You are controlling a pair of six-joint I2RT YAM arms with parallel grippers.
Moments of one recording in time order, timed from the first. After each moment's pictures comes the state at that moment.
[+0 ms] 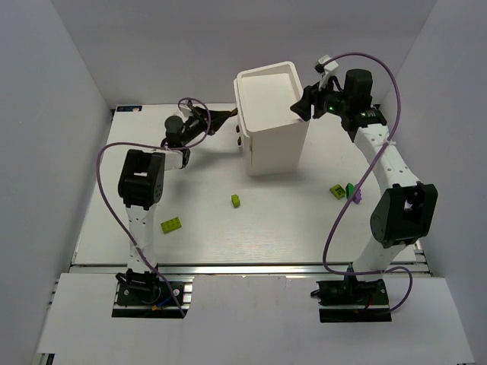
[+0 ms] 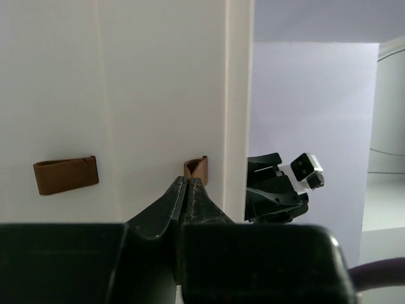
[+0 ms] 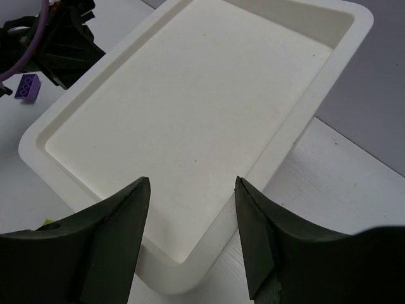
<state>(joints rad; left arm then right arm) -0.18 2.28 1.42 1.08 0.69 -1.74 0.16 1.72 1.62 -0.21 -0.64 -0.14</state>
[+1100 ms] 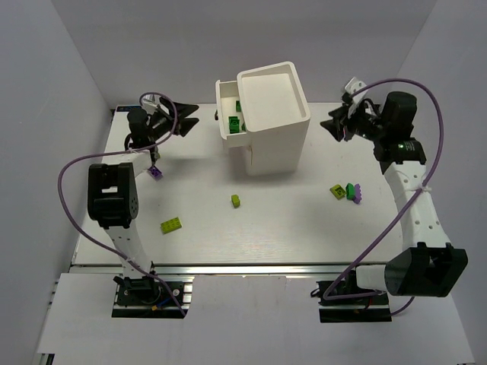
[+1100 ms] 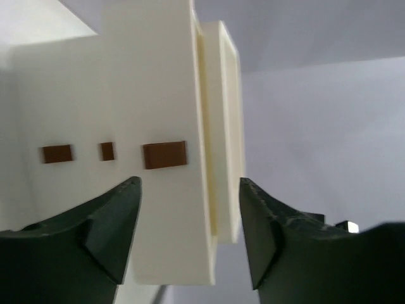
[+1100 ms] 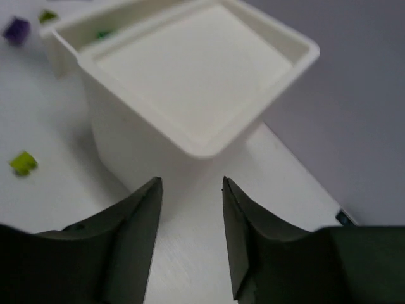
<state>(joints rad) 0.01 1.97 1.24 0.79 0.76 -1.46 0.02 1.32 1.38 -0.27 -0.83 -0.46</state>
